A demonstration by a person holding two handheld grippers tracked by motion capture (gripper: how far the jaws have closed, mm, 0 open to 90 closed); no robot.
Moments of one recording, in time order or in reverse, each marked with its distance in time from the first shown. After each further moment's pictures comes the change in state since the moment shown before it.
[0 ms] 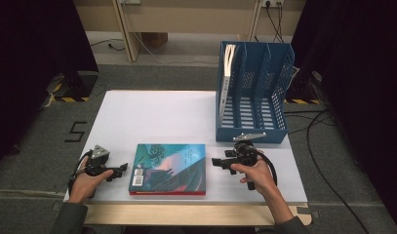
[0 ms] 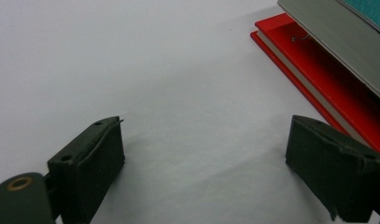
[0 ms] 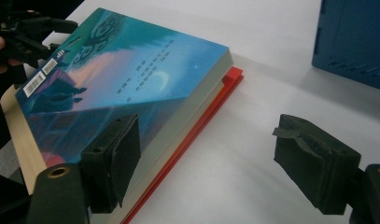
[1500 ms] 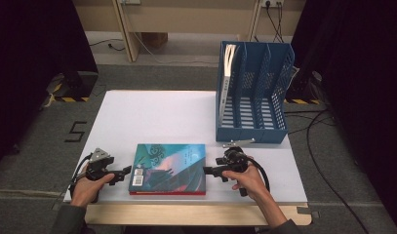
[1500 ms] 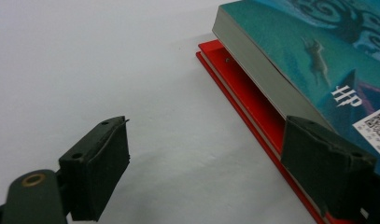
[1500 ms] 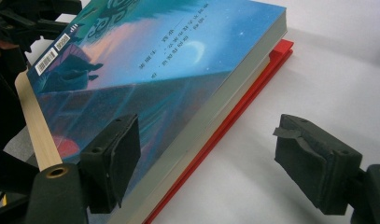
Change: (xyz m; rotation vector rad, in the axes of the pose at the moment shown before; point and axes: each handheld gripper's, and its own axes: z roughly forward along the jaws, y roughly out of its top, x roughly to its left) left arm -0.021 0.003 -0.022 -0.058 -0.087 -0.053; right arm 0.015 -0.012 0.026 0.055 0.057 -0.007
